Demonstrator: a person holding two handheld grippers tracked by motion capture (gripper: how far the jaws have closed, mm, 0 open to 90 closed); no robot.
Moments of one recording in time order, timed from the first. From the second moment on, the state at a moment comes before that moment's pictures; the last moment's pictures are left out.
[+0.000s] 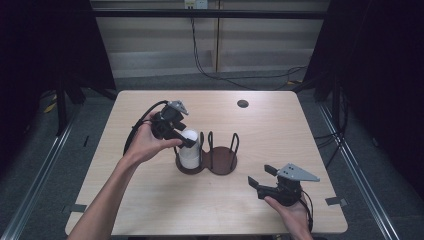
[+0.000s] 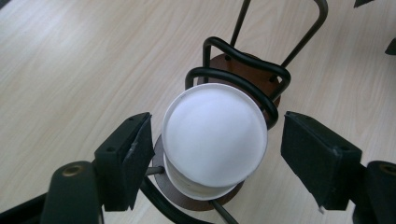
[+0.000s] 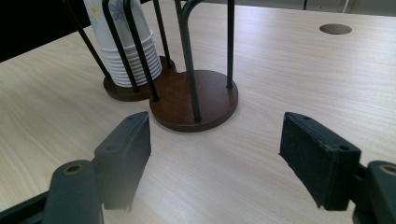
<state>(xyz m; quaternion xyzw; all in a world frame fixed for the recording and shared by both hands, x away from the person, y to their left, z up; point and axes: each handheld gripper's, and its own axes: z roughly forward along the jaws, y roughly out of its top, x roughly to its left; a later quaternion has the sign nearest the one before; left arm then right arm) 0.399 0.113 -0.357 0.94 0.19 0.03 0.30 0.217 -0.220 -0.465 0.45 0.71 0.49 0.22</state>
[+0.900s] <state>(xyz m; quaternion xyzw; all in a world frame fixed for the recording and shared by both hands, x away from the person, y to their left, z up) 0.407 0.104 -0.371 0.94 0.20 0.02 0.26 0.218 -0.220 -0.467 0.45 0.72 0.49 0.21</state>
